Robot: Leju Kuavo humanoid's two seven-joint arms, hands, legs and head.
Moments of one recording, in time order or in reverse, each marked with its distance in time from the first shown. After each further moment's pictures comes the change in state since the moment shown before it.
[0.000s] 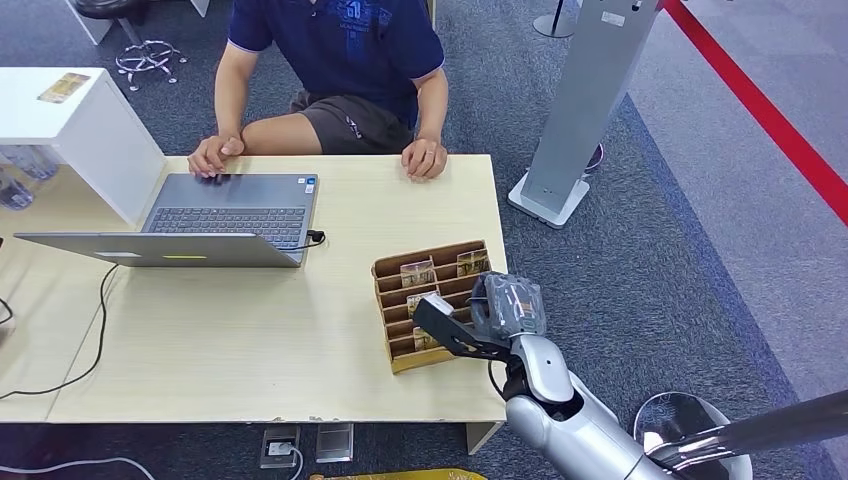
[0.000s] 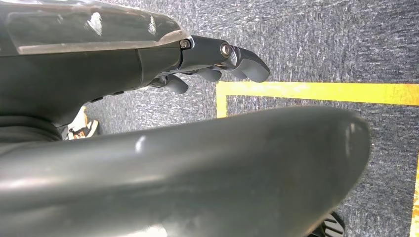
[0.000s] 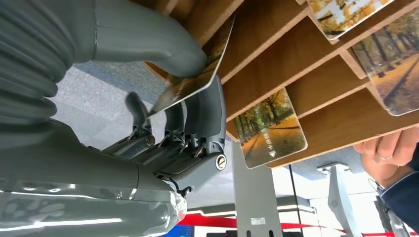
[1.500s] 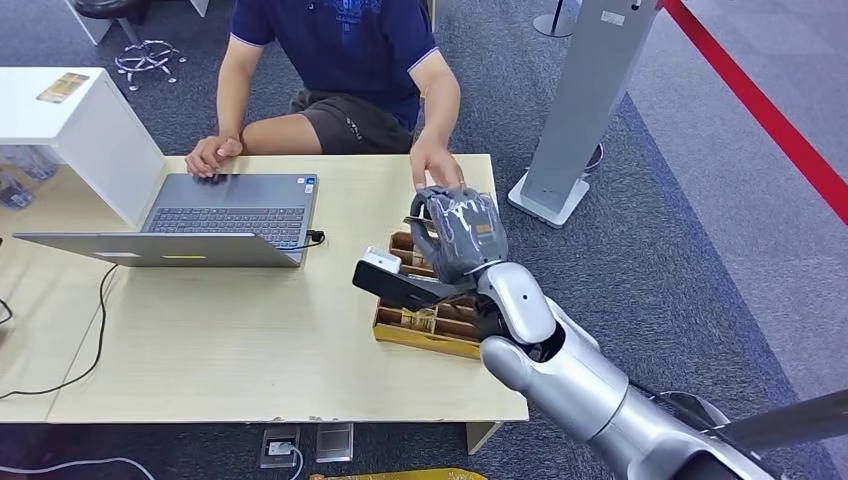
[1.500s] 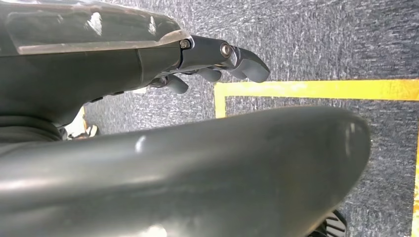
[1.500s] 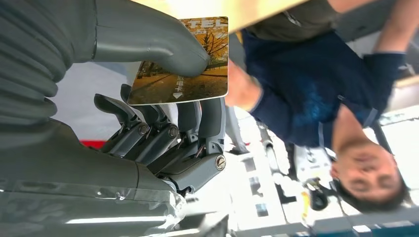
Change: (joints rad) left arm -0.004 0.000 -0.003 0.000 -0.025 -0.012 -0.005; right arm -0.286 0.066 0.094 -0.070 0.014 -0.002 -0.208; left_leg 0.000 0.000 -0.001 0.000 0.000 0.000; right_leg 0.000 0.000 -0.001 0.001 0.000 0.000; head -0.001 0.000
